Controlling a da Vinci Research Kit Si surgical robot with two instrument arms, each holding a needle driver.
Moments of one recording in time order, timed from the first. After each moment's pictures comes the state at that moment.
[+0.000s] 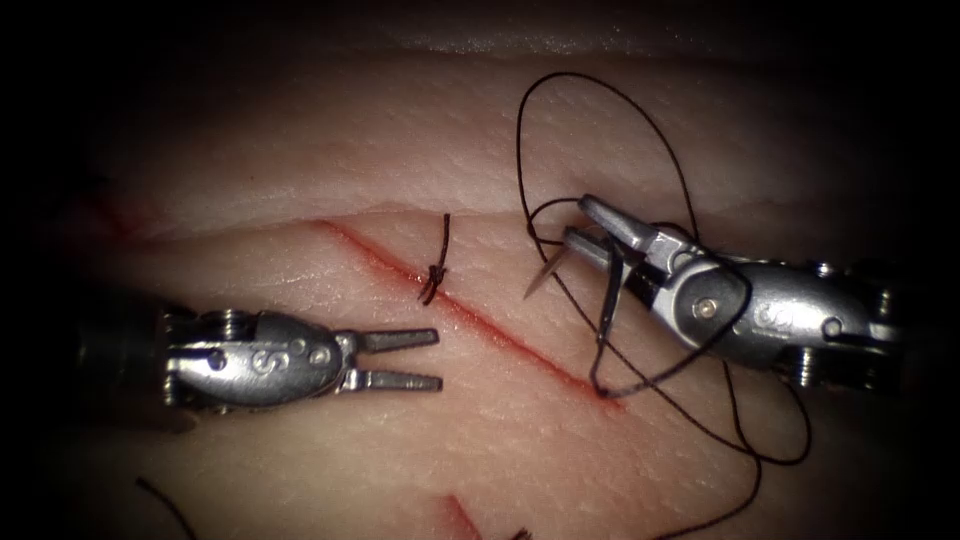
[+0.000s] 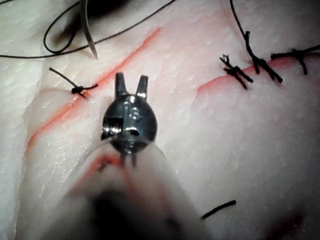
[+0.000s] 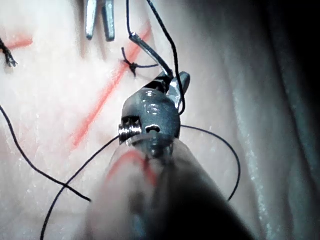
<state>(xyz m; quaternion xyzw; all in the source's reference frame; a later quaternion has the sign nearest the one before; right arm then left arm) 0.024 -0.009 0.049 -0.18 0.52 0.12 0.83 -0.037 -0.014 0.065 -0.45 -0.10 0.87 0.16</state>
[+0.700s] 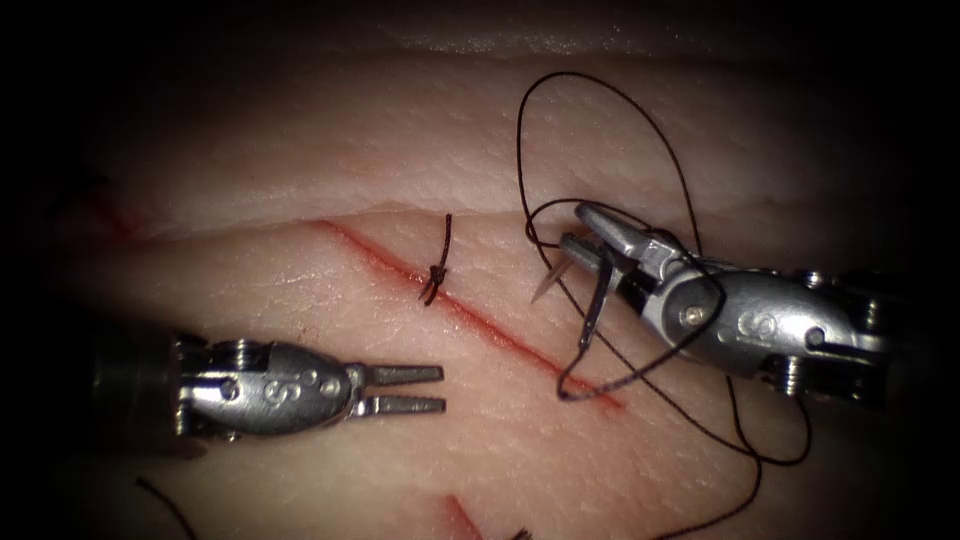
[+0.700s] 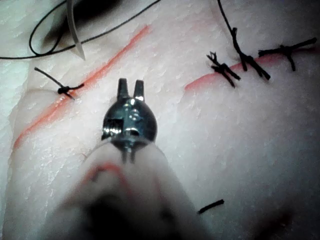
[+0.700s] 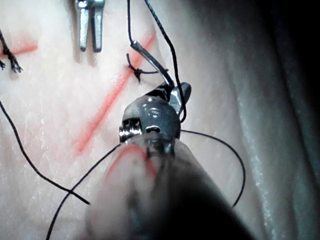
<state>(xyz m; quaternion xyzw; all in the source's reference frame) 0.025 -0.010 0.049 -0.20 0.48 0.09 0.85 -0.037 -0.015 0.065 -0.43 -0.10 0.88 0.16</state>
